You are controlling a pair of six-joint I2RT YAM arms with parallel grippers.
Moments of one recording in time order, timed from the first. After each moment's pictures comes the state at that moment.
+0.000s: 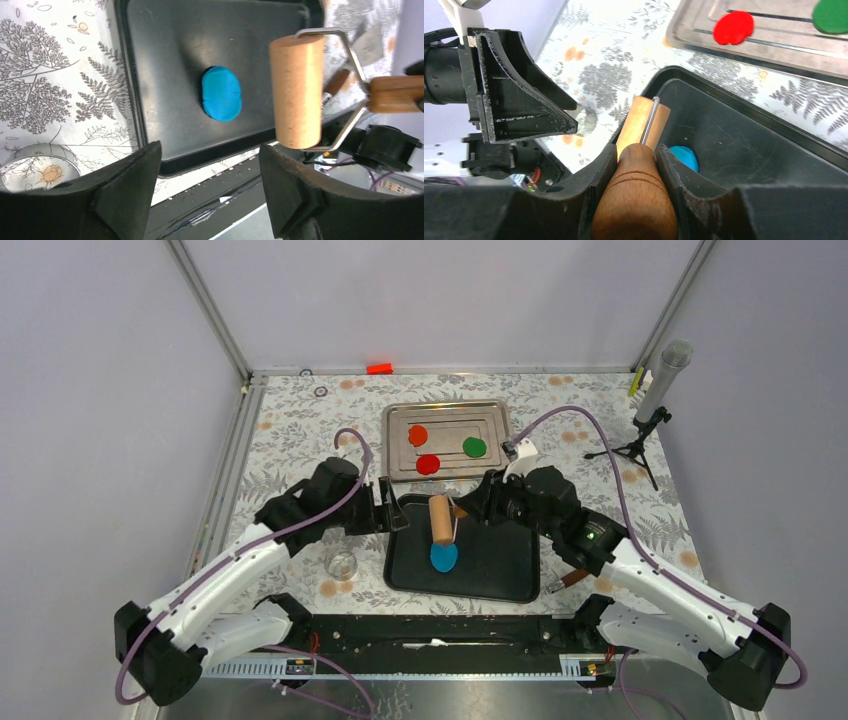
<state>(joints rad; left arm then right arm) -0.66 1.02 0.84 -0.65 0.14 -0.71 0.82 0.93 0.77 -0.22 0.01 0.55</state>
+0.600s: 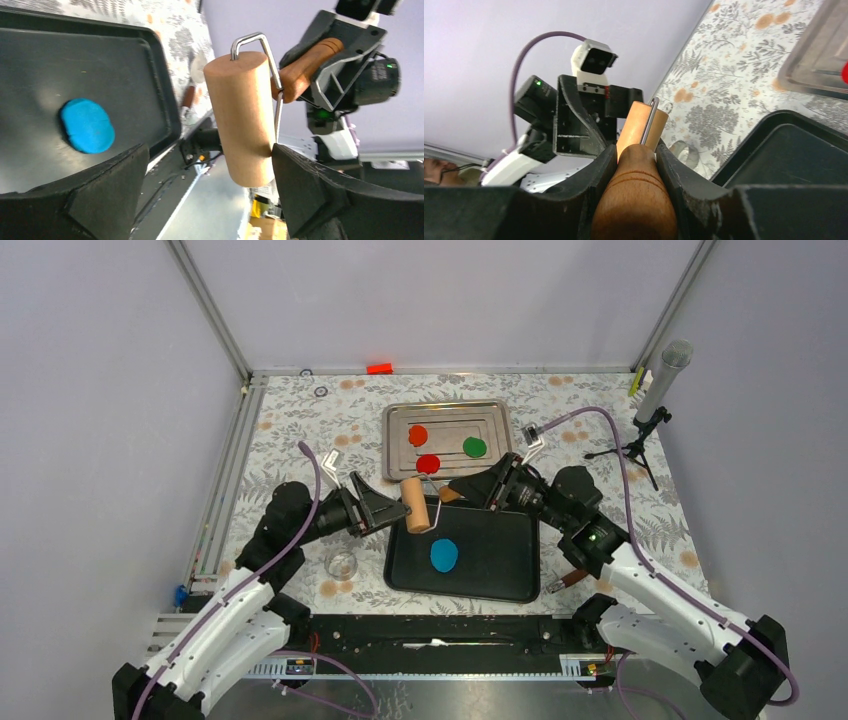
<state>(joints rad) -0.47 0.67 0.53 -0.09 0.56 -1.04 0.69 0.88 0.65 0.22 -0.30 0.89</state>
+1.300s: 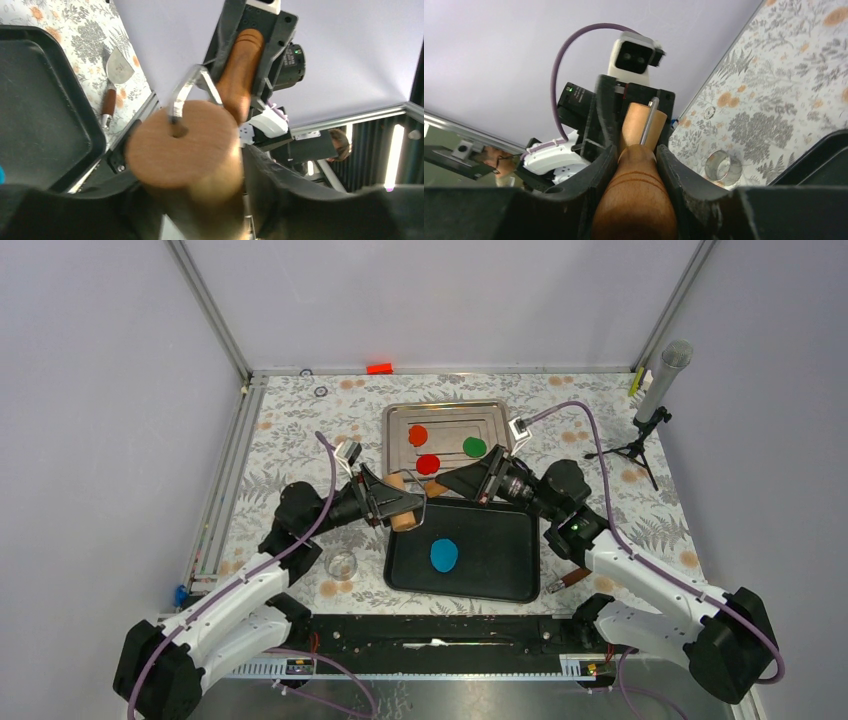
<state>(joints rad) -0.55 0.84 0.45 0.51 0.66 -1.38 0.69 1.02 0.65 0.50 -0.41 1.04</state>
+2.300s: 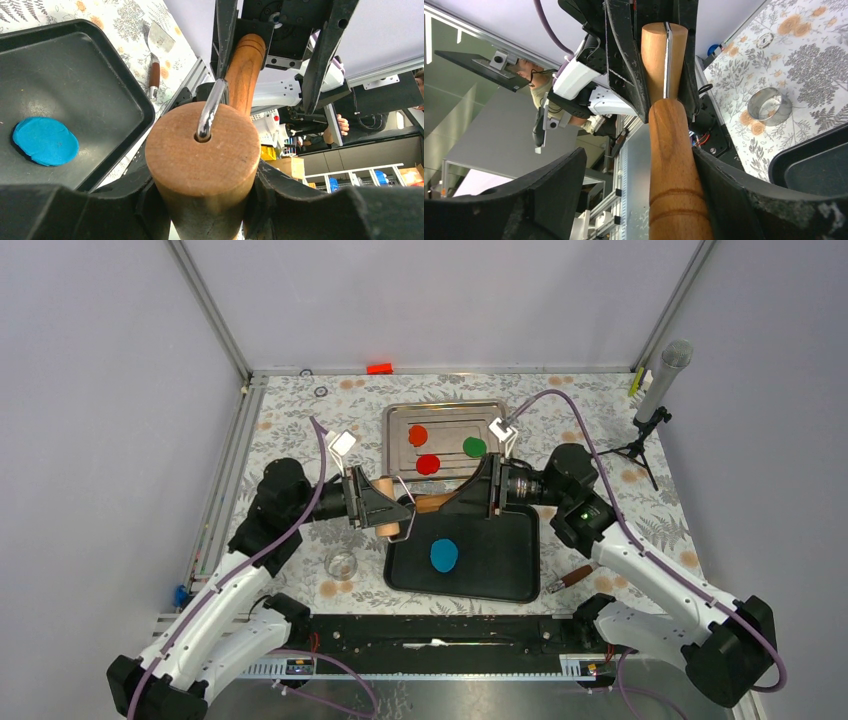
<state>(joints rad) -0.46 0.78 0.71 -0.06 0.86 -0.93 0.63 1.02 0.77 0.31 -0.86 1.03</state>
